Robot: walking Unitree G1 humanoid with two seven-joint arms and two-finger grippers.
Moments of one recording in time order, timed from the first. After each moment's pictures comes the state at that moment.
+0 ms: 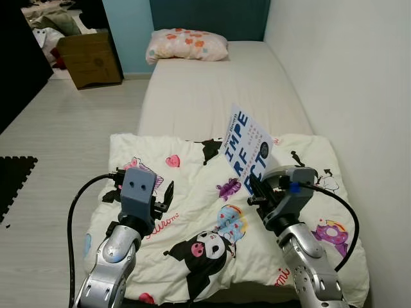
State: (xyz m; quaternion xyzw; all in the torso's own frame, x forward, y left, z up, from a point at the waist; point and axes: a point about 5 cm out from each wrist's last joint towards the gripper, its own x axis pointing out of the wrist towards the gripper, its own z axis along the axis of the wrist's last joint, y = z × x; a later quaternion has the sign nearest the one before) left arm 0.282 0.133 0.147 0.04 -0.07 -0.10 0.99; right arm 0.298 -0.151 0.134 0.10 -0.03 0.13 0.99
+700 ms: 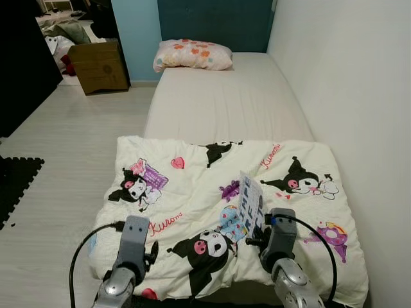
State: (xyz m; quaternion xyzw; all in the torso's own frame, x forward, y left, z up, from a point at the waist) left arm 0.260 0.157 0.019 0.06 0.18 -0.03 0.98; right arm 0.281 -0.163 0.024 0.05 0.18 0.01 0.98
